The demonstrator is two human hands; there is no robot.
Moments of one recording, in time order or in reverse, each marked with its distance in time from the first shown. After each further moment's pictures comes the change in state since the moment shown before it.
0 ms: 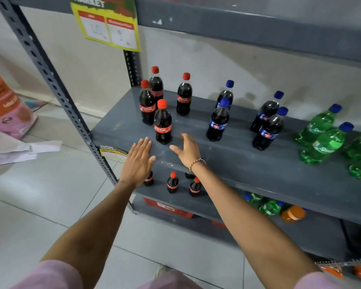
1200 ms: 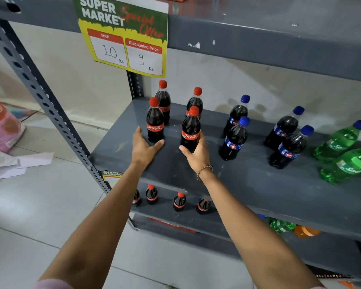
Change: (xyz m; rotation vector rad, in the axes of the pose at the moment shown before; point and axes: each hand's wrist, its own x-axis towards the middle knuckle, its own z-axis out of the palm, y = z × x) left_hand 0.119 -0.036 -0.020 -0.823 0.031 -0.512; right_hand 0.070 -0.008 0.021 0.269 0.289 -0.009
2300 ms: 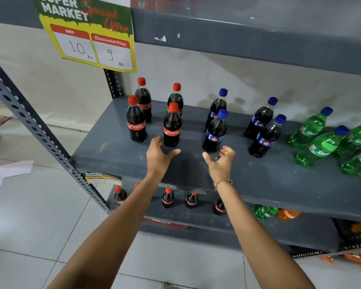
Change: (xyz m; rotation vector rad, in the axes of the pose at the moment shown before) left_hand -0.055 0.028 0.072 -0.085 -0.011 0.083; right_hand -0.040 0.043 -0.082 0.133 0.367 0.208
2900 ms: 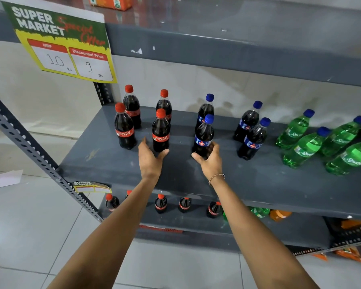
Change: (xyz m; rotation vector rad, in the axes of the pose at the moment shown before) left_hand 0.007 0.005 0.017 0.010 0.100 -0.005; right_hand 0.018 -0.016 -0.013 -0.098 -0.175 -0.089
